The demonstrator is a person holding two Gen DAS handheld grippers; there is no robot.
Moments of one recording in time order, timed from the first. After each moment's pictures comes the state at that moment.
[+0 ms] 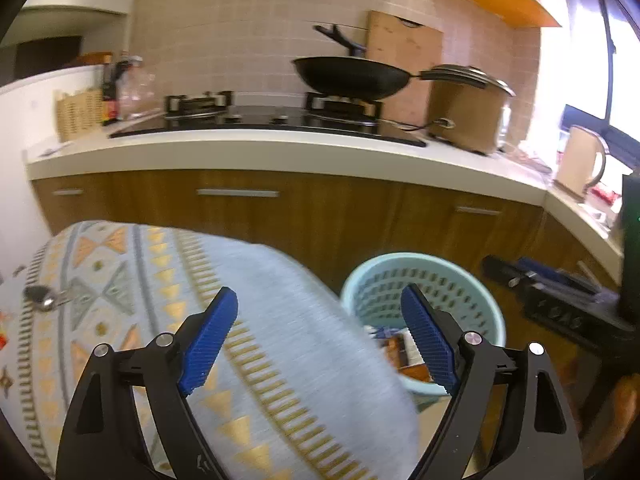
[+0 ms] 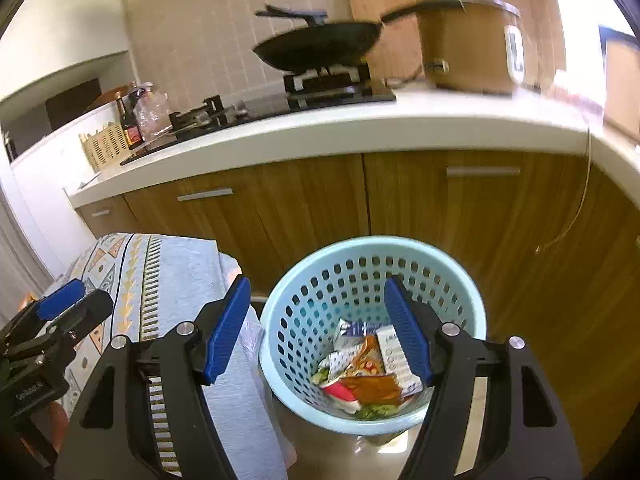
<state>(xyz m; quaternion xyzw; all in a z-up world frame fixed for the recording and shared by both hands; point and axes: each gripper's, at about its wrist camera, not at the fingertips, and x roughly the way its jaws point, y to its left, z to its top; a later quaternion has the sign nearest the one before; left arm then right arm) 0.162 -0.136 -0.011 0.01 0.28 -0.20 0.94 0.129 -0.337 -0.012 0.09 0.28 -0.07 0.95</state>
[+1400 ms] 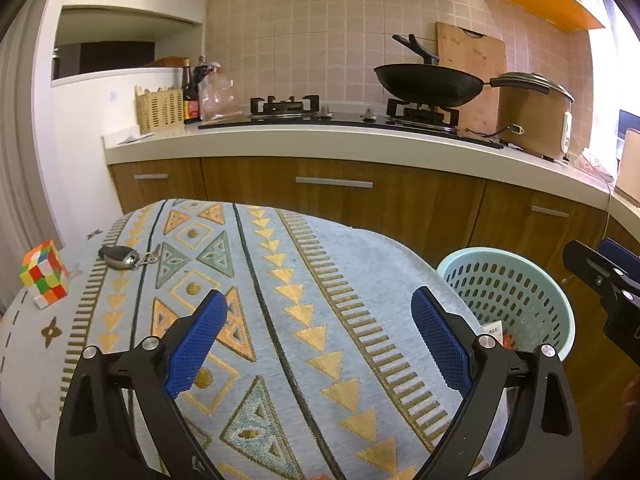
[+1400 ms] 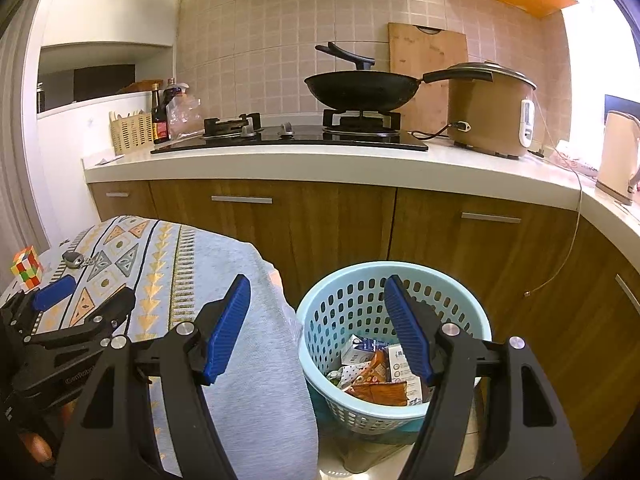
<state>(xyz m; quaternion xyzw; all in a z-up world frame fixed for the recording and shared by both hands) 0.143 -0.077 -0.040 0.02 0.25 -0.08 0.96 0.091 -0.263 -0.020 0.02 0.23 -0.07 0.97</state>
